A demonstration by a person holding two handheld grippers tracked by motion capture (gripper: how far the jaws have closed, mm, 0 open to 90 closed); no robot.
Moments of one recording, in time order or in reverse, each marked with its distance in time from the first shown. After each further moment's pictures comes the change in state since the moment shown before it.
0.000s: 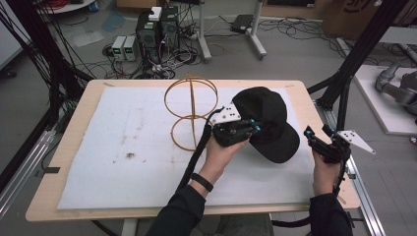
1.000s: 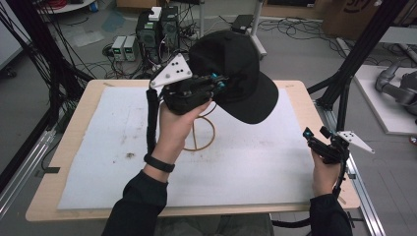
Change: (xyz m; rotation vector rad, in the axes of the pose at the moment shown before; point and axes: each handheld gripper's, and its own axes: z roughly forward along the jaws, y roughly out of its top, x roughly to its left) left arm 0.000 0.124 -0.126 -0.114 0.176 0.153; right arm -0.003 -0.007 0.005 0.036 0.030 0.056
